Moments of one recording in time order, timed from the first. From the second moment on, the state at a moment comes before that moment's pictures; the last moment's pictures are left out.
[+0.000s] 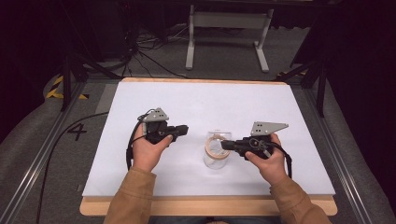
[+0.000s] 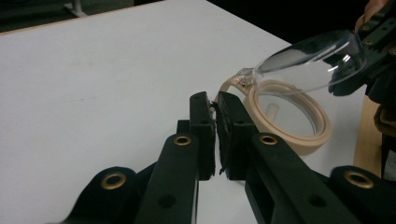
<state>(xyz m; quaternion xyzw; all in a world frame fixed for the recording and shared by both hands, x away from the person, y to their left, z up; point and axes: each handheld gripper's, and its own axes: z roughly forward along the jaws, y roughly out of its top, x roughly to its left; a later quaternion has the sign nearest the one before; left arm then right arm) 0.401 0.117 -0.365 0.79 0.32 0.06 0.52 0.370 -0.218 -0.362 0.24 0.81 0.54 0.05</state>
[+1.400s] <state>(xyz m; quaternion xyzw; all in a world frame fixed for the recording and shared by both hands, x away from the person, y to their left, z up) 0.385 0.155 -0.370 0.80 0.35 0.08 0.49 0.396 -0.267 -0.337 0.26 0.78 0.55 0.10</state>
